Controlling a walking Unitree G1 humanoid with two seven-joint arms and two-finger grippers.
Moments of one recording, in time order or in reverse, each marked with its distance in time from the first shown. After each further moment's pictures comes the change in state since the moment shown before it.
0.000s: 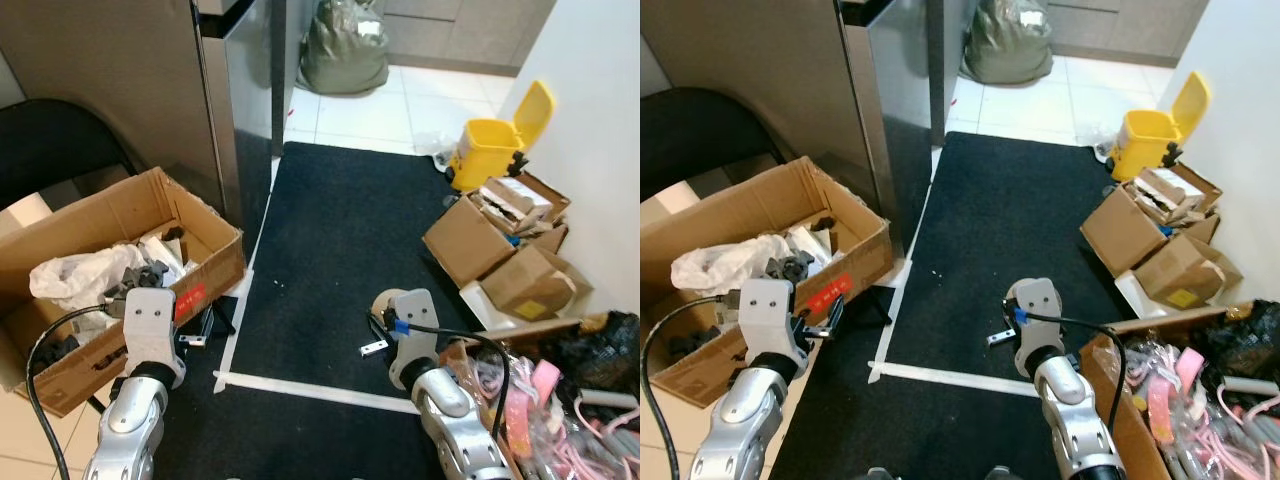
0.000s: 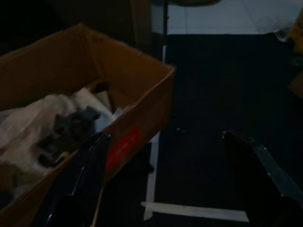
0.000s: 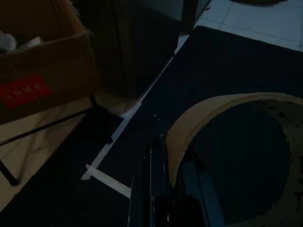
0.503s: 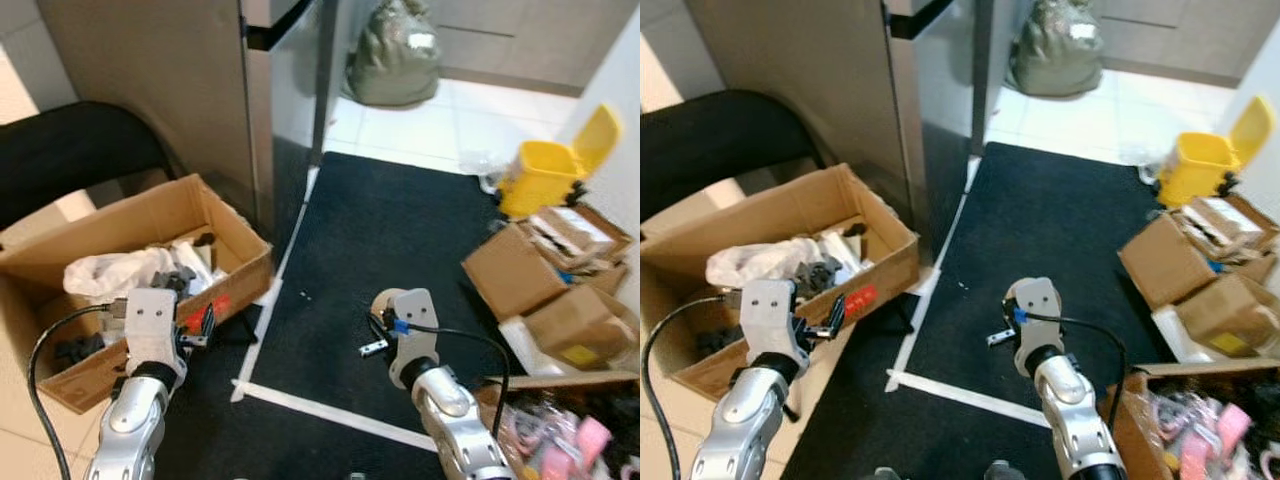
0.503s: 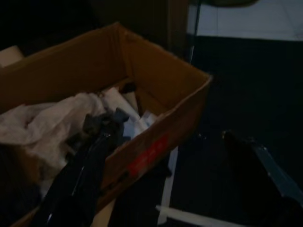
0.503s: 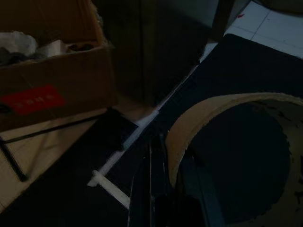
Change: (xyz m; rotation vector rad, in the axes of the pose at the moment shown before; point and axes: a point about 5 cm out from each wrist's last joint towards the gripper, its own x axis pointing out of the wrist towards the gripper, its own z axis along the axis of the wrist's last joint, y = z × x) left arm 0.001 -0.002 0.001 -0.001 -0.004 -0.008; right arm 0.000 -0.002 0.000 -0.007 0.002 -0.003
